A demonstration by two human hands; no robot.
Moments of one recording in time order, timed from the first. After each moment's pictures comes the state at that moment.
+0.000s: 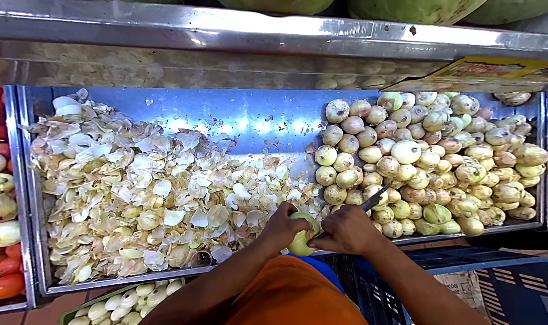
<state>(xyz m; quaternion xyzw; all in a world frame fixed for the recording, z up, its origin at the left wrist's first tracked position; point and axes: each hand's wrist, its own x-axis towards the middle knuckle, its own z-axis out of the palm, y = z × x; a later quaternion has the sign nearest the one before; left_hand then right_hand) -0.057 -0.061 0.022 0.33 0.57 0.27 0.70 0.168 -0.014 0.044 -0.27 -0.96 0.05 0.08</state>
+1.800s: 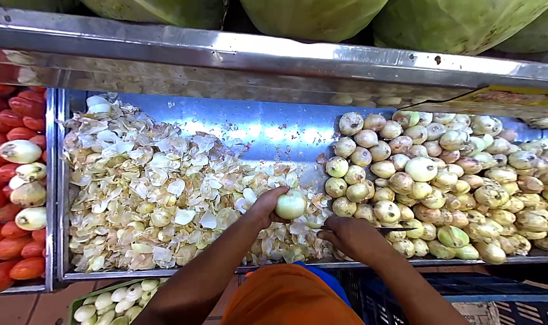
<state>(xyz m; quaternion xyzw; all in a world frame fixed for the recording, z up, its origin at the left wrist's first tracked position) -0.110 0.004 0.005 0.10 0.56 0.32 0.76 0.146 0.000 0.066 -0.42 -0.86 0.21 -0.18</state>
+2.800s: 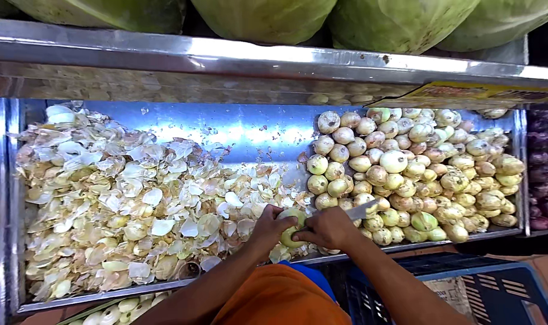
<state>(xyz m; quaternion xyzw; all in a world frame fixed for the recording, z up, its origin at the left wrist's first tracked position) -0.056 -0.051 0.018 0.26 0.58 0.34 0.70 0.146 0.010 0.057 -0.37 -0.89 0.20 -0.17</state>
